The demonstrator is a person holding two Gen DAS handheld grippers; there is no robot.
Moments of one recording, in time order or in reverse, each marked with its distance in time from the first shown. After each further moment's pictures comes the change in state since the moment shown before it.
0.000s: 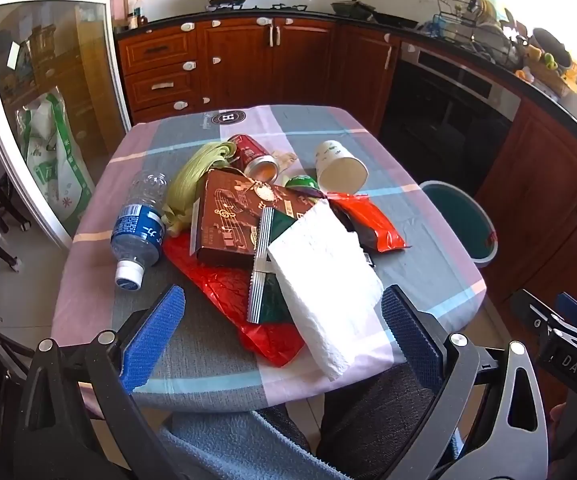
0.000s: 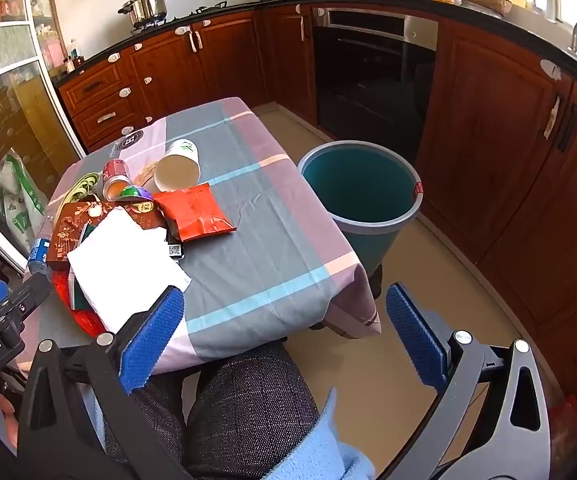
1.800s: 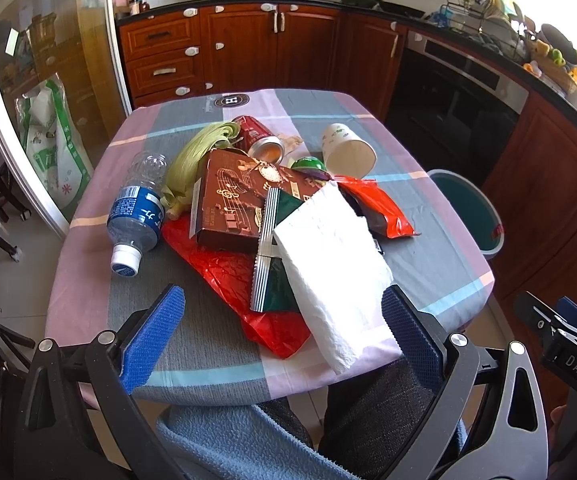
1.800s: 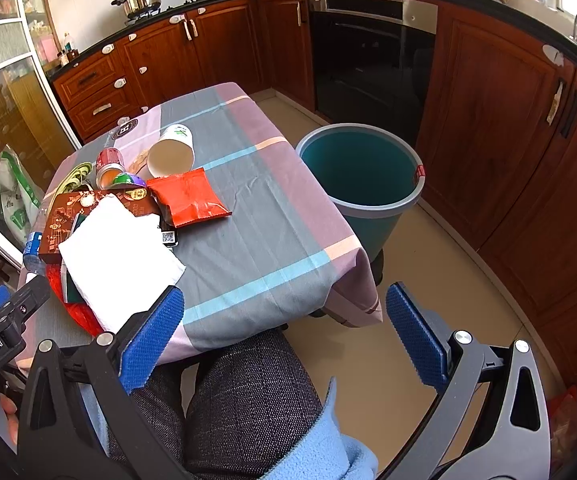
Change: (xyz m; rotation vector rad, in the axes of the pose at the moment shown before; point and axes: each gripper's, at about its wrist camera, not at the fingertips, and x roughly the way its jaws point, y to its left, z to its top) left arm 0.013 0.005 -0.007 -0.009 0.055 0.012; right arm 0.011 0.000 -0.006 0.013 0.044 -0.006
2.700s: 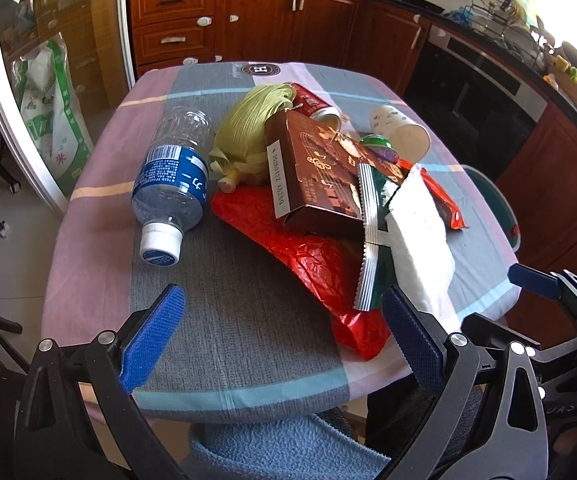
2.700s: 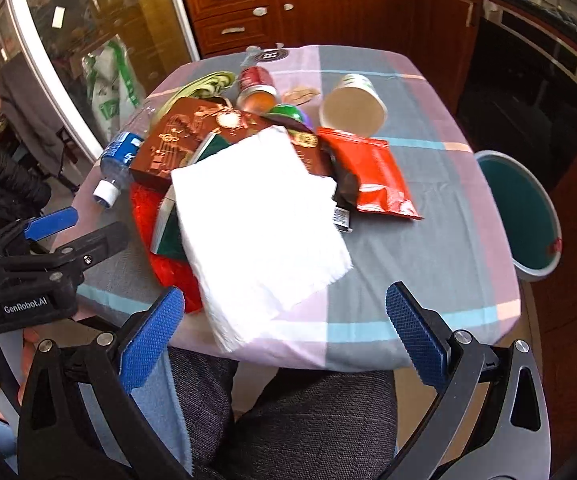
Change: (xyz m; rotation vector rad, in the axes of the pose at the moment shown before) left arm 0.043 0.084 -0.007 -0.067 0.077 -0.058; right arm 0.058 0.135 -0.003 -0.434 0.172 0.336
